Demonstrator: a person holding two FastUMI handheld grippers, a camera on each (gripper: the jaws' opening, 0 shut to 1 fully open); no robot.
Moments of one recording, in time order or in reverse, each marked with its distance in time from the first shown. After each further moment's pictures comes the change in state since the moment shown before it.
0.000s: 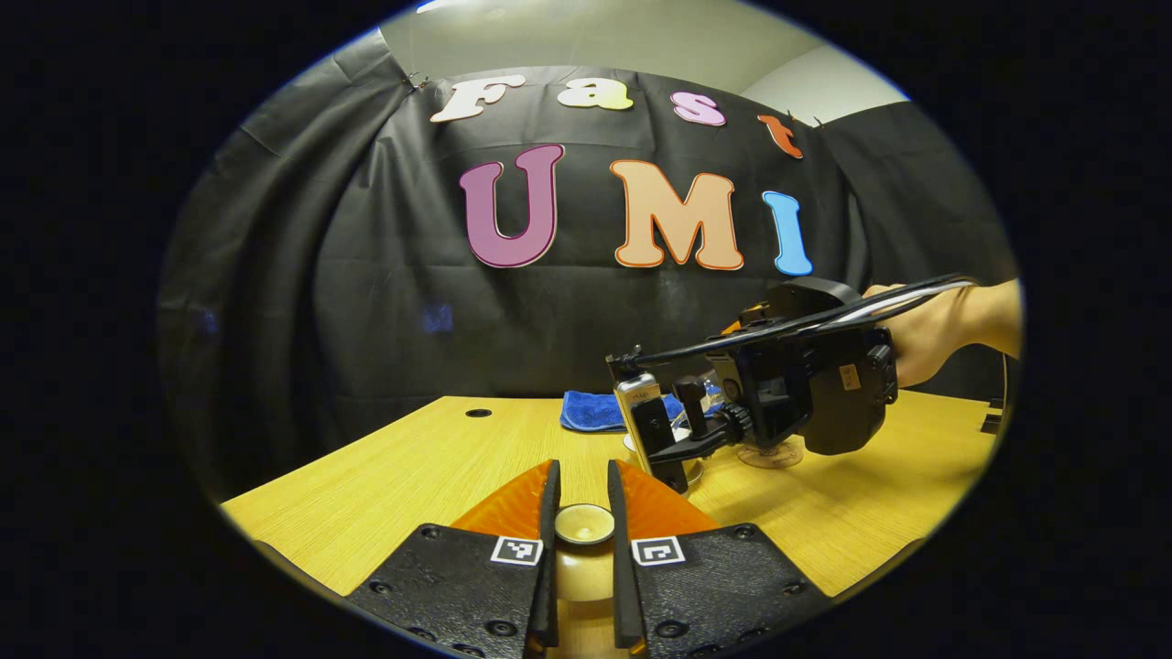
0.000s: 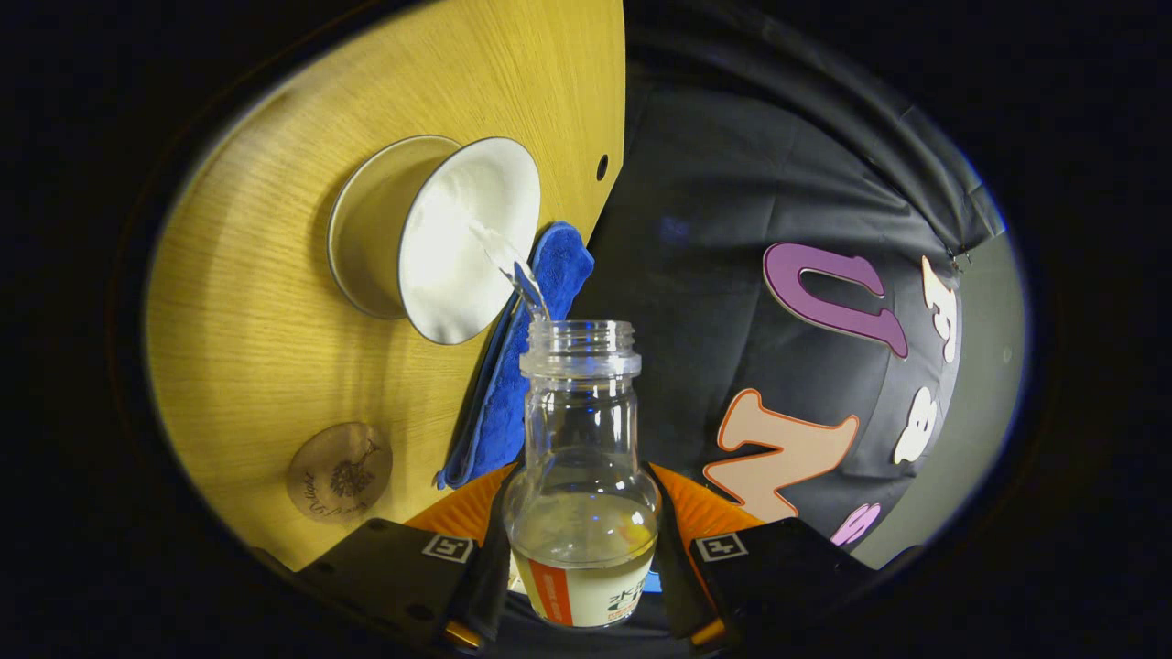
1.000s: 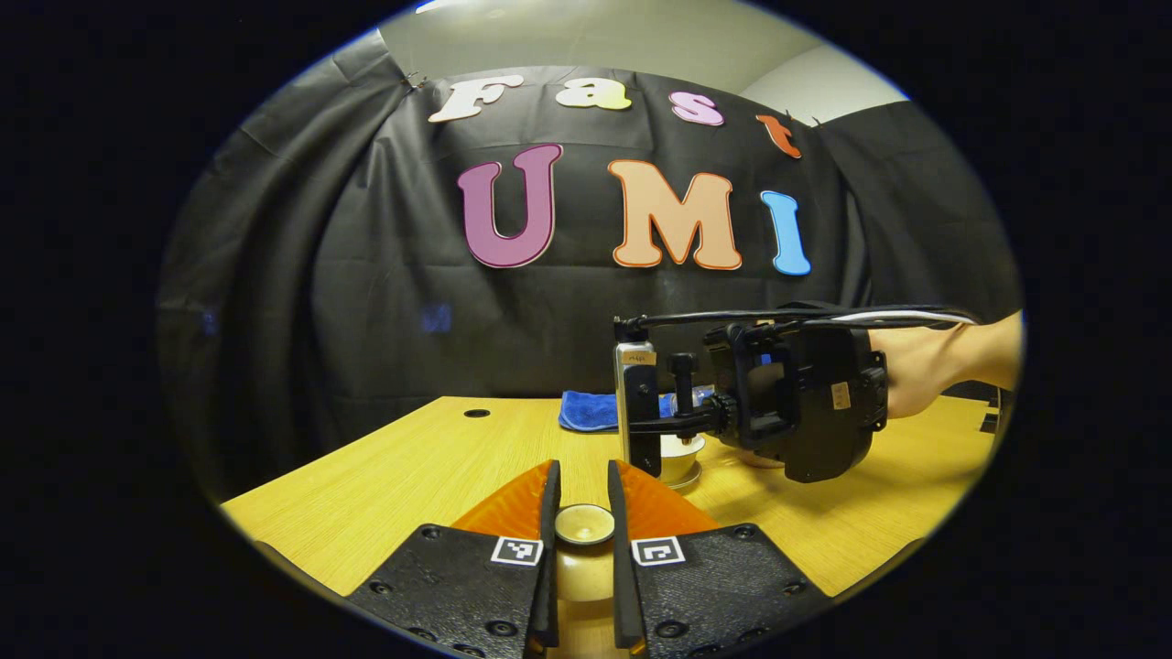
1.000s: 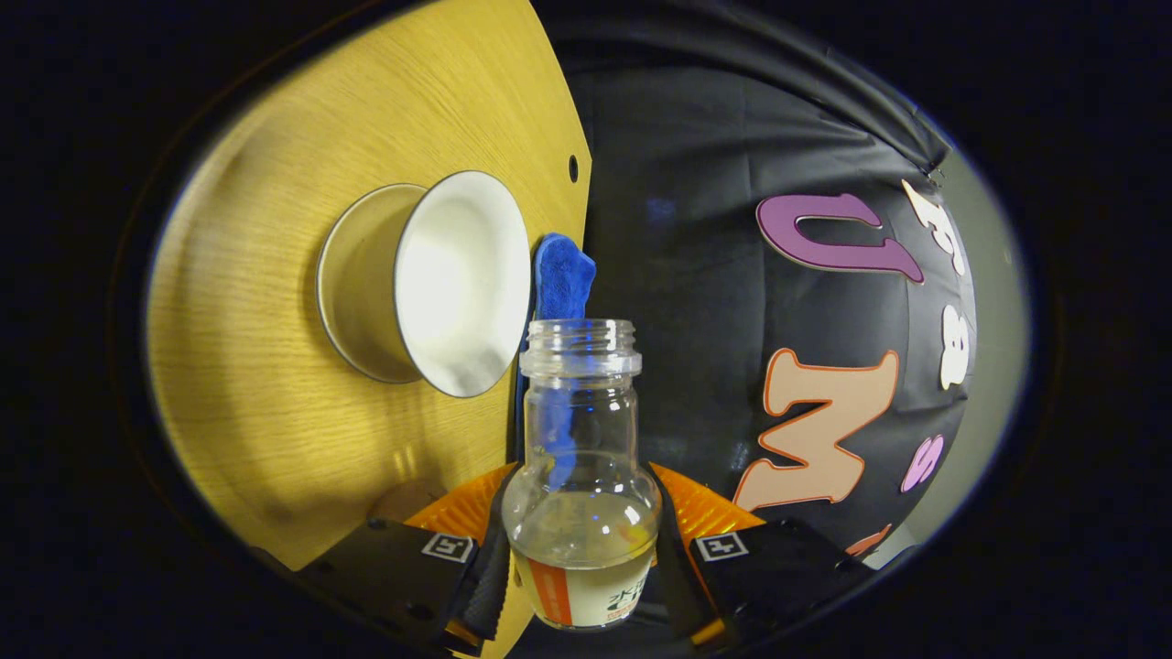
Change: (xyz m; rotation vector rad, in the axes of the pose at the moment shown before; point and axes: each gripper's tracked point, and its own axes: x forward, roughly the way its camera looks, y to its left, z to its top) left arm -0.001 0.000 0.000 0.003 0.000 0.000; right arm 0.005 0.031 0.007 0.263 0.028 0.062
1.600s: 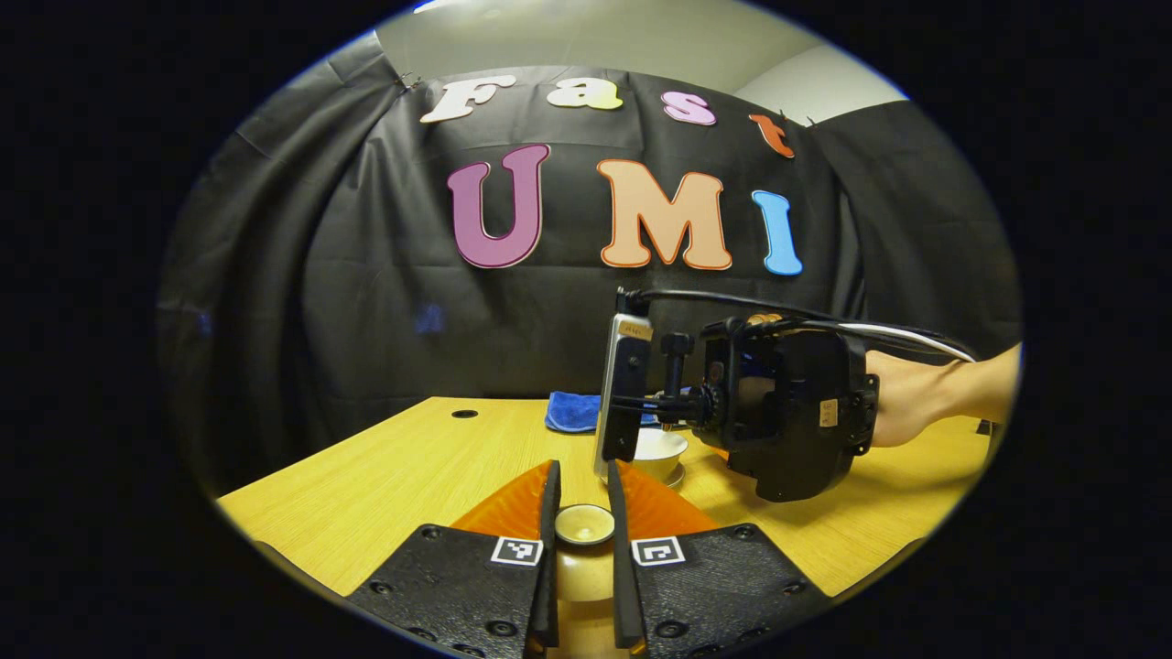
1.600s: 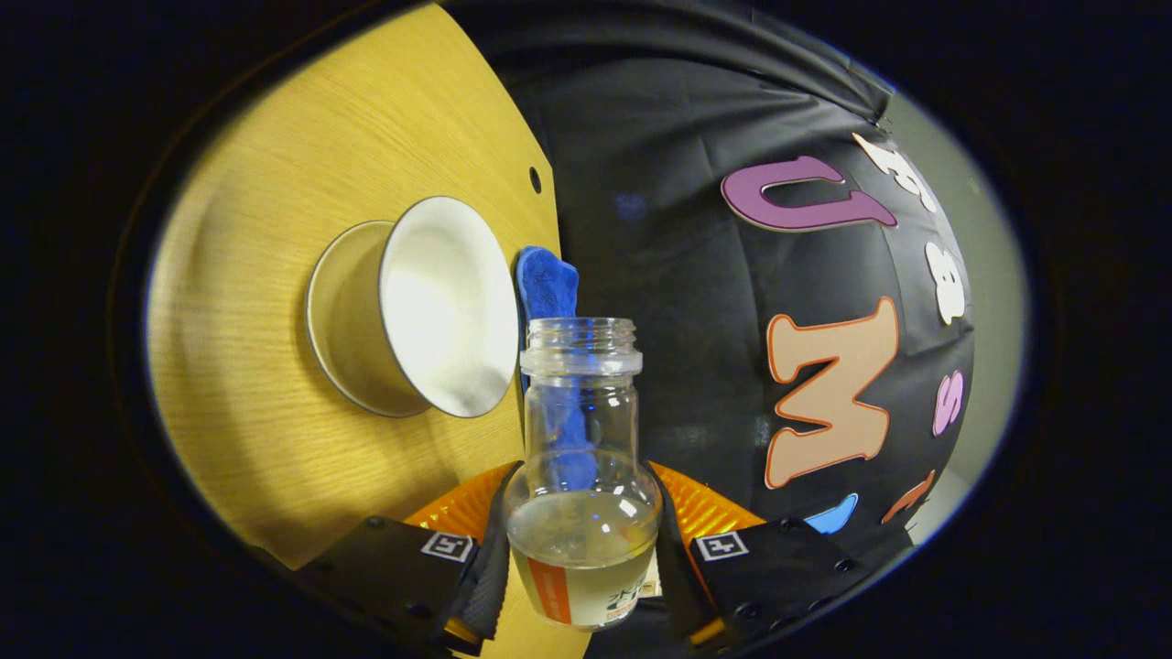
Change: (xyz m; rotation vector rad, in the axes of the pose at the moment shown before) left arm 0.003 -0.016 0.001 -0.001 0.001 -0.021; right arm -0.002 0.007 0.003 0.194 -0.016 -0.016
